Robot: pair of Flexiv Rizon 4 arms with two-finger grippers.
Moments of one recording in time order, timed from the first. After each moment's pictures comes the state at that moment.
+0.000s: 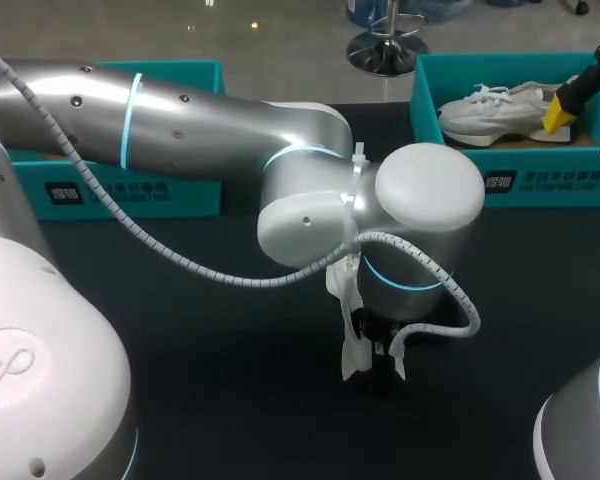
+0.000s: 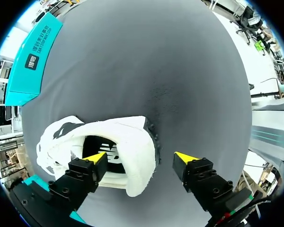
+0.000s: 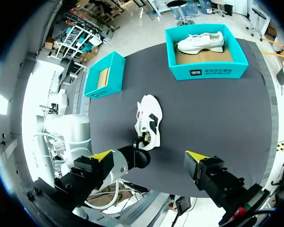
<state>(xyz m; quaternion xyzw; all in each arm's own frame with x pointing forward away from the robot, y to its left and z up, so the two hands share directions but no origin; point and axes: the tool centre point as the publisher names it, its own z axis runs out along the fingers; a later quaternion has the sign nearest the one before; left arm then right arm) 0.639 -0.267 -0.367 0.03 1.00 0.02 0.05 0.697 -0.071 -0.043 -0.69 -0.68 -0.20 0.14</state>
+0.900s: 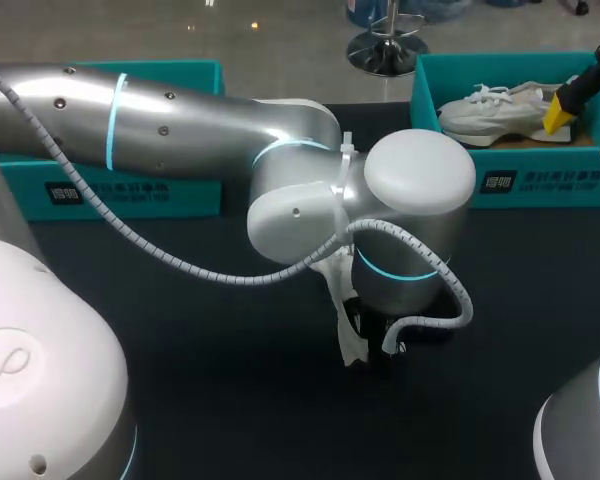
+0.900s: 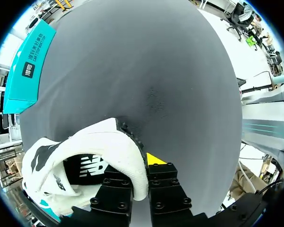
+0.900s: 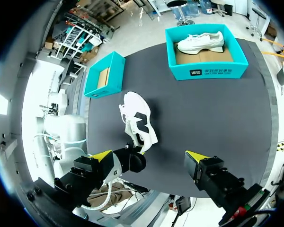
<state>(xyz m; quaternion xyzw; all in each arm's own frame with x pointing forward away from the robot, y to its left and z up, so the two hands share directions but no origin) 0.626 -0.264 -0.344 0.06 1.00 0.00 0.03 0.697 -0.071 -0.043 -0.69 -0.68 -0.20 0.14</state>
